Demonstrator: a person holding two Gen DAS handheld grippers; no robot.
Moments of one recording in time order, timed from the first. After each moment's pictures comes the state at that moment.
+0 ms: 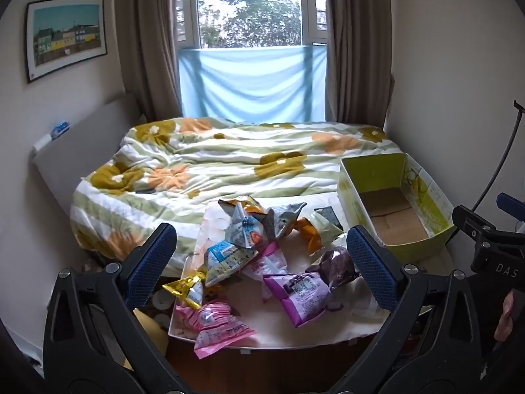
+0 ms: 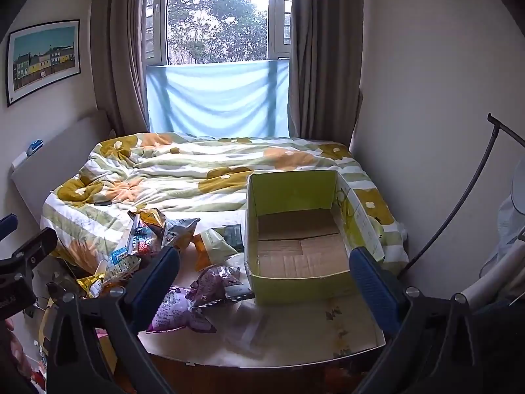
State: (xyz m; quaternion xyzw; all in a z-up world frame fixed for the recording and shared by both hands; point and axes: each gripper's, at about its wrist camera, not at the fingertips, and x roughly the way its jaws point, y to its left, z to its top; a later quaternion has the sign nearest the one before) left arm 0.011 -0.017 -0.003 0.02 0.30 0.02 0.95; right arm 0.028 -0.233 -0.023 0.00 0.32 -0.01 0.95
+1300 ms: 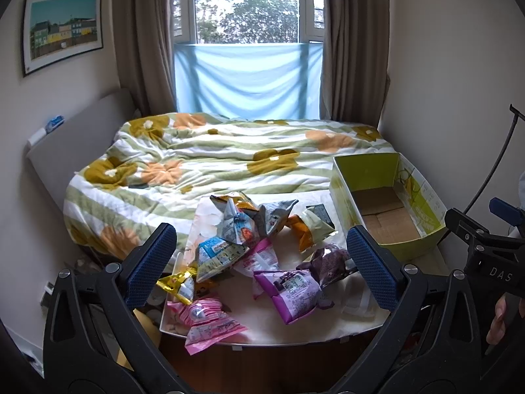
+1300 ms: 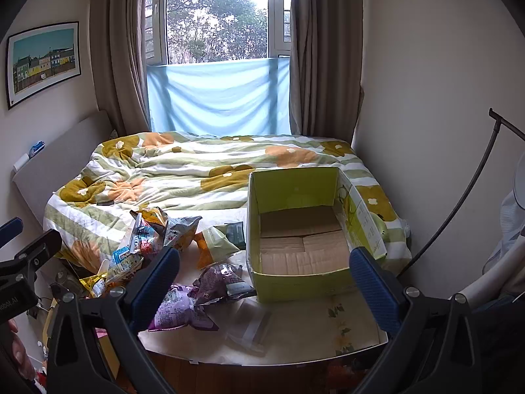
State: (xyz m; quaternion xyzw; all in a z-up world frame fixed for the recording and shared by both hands) left arm 0.013 -0.022 -0.004 0.01 0.30 0.01 0.95; right arm 0.025 -0.234 -0.021 0.00 0.32 0.00 0.95
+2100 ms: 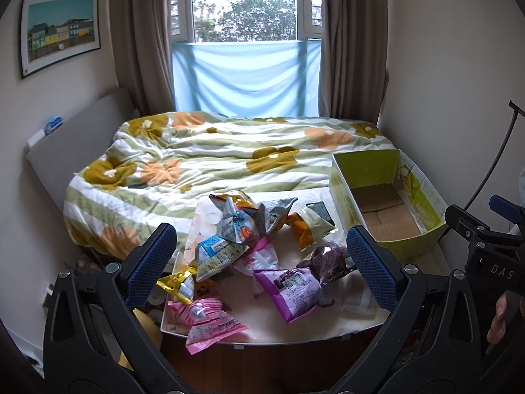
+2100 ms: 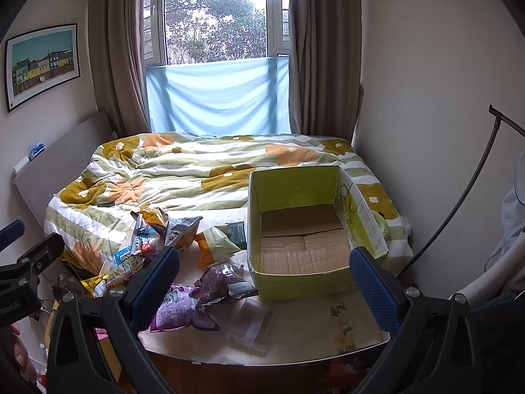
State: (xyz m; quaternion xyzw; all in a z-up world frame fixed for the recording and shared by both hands) left arm 0.013 -0.023 -0.005 0.01 0.31 0.01 0.95; right arm 0.025 -0.232 -0.023 0.00 0.32 0.00 0.95
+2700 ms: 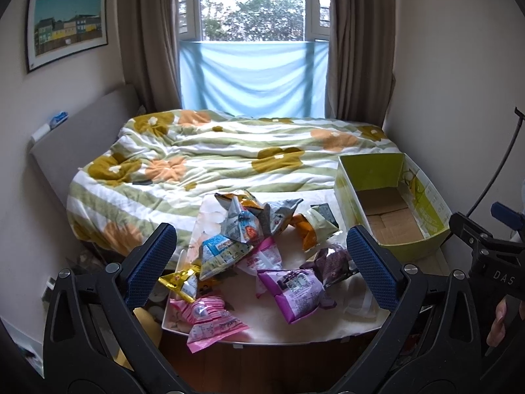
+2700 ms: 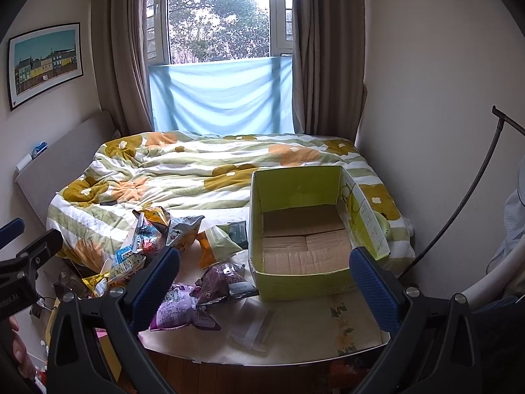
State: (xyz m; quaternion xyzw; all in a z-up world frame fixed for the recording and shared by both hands) left arm 0.015 -0.016 -0.004 0.00 0.31 0.02 0.95; right arm 0.021 -0.229 -0.023 0.01 0.32 0.01 0.95
